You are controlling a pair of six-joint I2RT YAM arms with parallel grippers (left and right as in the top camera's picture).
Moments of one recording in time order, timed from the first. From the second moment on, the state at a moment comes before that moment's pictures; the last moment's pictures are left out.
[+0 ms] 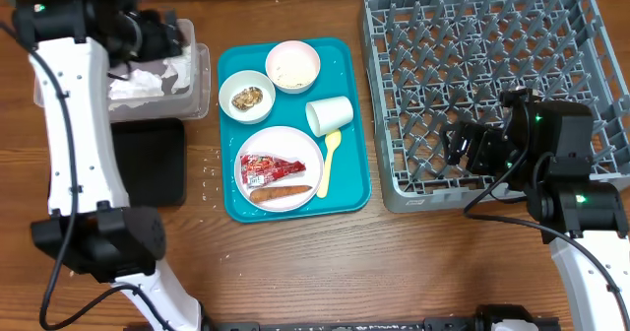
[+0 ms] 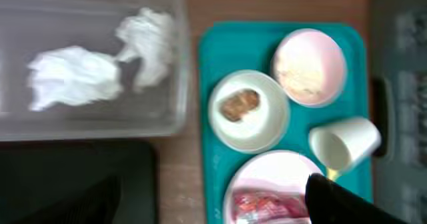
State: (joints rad) left arm 0.14 1.97 2.24 -1.37 0.20 -0.02; right arm -0.02 1.08 0.99 -0.74 -0.31 0.23
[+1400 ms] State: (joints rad) left arm -0.31 1.98 1.50 -1.09 0.17 0.16; right arm -0.02 1.20 1.00 -0.75 -0.31 0.23
